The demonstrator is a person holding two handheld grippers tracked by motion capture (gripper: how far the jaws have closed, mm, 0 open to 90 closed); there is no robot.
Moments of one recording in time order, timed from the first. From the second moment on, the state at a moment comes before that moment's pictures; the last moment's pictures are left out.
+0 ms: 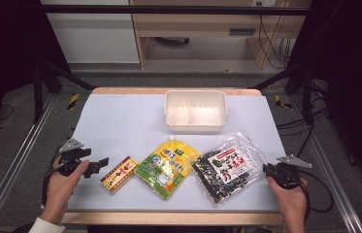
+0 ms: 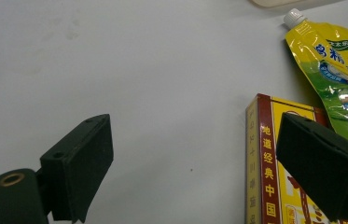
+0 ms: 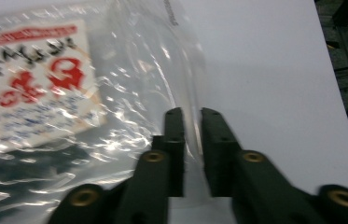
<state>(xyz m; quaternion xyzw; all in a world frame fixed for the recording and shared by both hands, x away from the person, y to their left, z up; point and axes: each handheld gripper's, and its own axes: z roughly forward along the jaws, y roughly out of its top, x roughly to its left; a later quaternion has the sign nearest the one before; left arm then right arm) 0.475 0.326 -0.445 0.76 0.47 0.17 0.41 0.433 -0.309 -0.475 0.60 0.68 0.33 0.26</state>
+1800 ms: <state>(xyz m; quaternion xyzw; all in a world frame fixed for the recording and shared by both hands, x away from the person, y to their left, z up) 0.515 0.212 -0.323 0.88 0.24 0.16 0.38 0.476 -0.175 -0.281 0.23 0.83 0.31 0.40</state>
